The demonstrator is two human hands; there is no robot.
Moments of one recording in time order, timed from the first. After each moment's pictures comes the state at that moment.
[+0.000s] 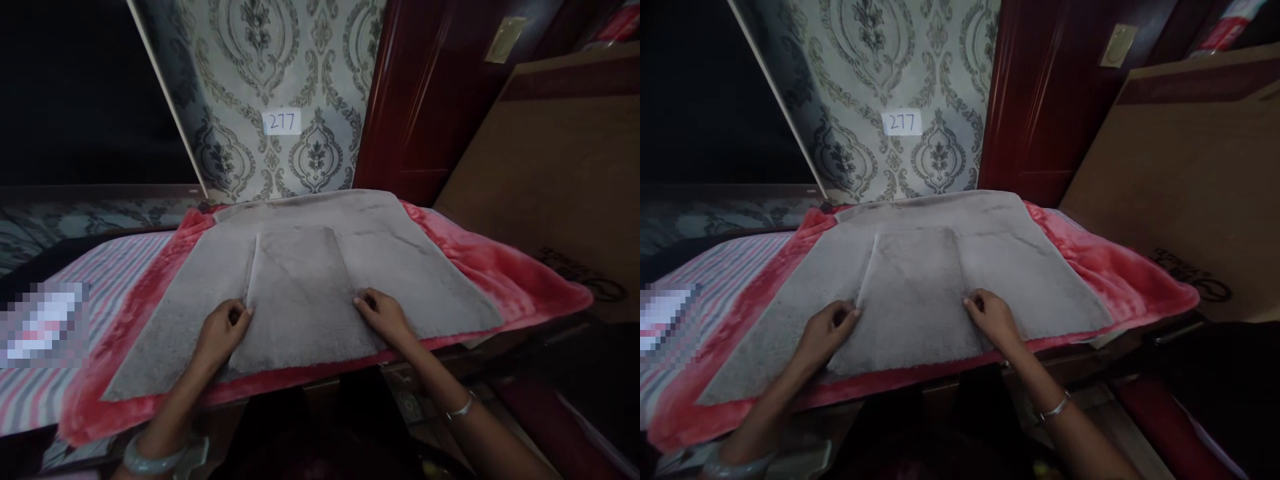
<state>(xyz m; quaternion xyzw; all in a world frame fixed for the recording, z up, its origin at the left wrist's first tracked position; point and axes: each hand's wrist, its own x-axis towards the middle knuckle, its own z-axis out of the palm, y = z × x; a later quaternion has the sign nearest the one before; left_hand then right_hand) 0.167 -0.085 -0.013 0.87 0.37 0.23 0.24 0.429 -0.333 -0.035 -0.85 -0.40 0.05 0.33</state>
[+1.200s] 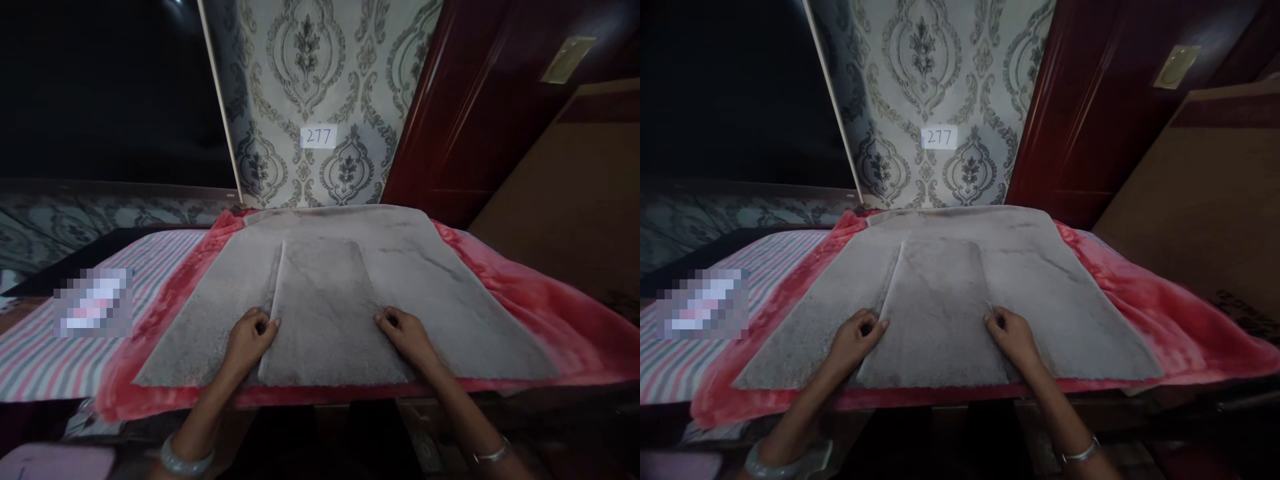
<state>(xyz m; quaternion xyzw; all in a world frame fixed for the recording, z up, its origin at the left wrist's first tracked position) 0.169 -0.097 -0.032 0.85 0.33 0.31 0.28 0.434 -0.317 -0.038 -0.84 -0.41 0.04 0.36</state>
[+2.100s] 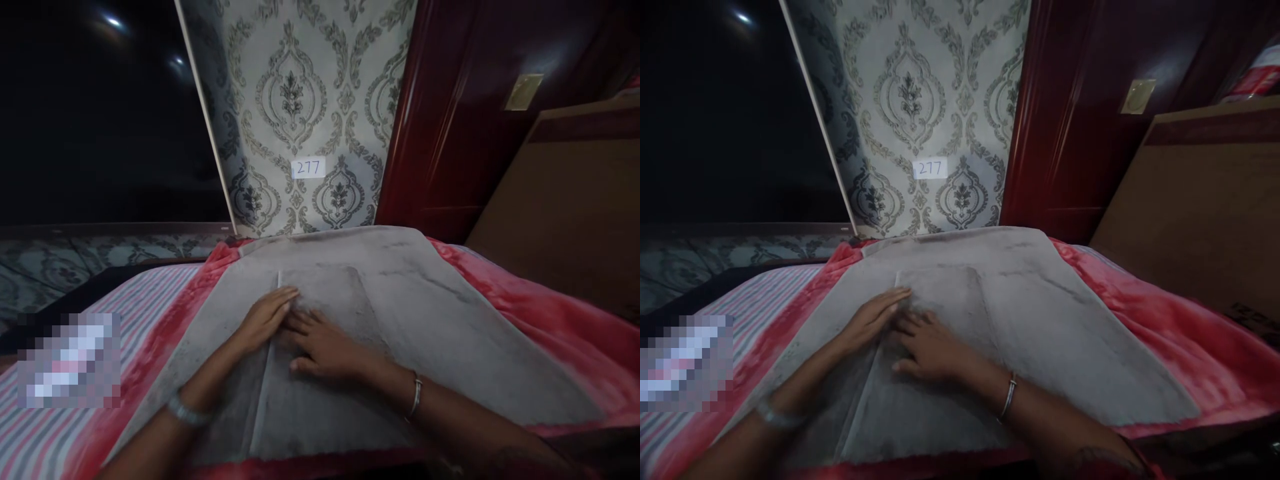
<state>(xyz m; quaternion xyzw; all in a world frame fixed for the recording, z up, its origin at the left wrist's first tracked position) 0.234 -0.021 0.027 0.94 0.09 0.21 0.23 0.371 -0.194 0.019 -0.59 -0.78 0.12 0.16</state>
